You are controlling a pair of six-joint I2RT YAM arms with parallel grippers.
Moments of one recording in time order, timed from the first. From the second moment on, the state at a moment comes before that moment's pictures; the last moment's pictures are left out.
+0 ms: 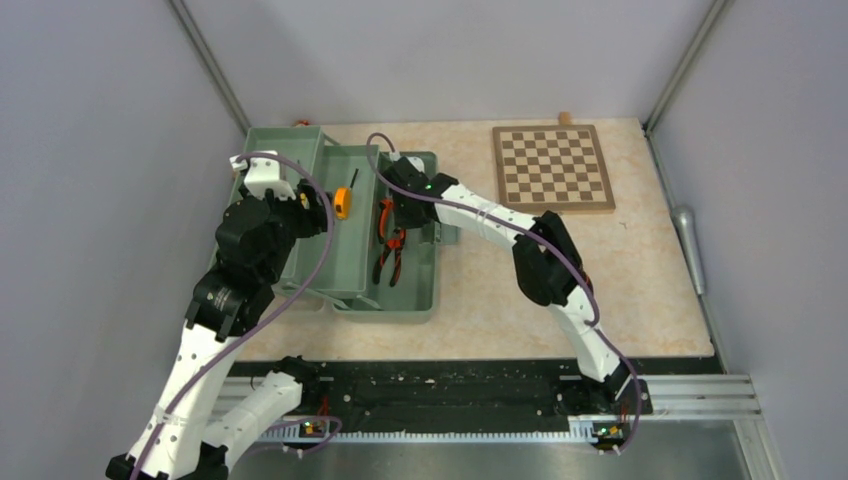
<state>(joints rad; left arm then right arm) -0.38 0.77 1.13 -0.52 -0.28 -0.21 0.84 2.29 2.04 -0.68 0.16 0.60</state>
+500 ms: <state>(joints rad) -0.38 0.77 1.13 -0.53 -0.30 -0.20 0.84 2.35 2.04 -0.65 0.26 0.61</state>
